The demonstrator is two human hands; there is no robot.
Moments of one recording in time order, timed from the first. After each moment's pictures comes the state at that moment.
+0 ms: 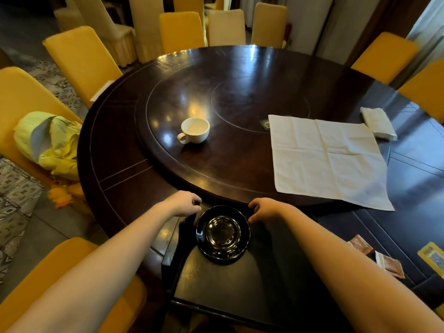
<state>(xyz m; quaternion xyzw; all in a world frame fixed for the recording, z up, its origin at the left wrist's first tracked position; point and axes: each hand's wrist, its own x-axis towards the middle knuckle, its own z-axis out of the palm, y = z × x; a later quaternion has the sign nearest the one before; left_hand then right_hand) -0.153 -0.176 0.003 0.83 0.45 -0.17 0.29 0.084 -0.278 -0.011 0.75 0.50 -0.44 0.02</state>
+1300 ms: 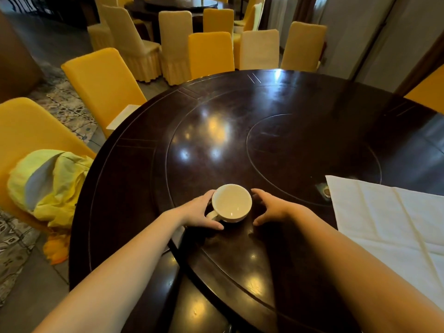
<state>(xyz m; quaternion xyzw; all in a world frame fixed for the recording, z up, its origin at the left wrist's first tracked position) -0.126 0.116 -0.025 0.82 0.40 -0.04 0.40 0.117 0.047 -0.011 0.70 0.57 -0.42 -0.03</state>
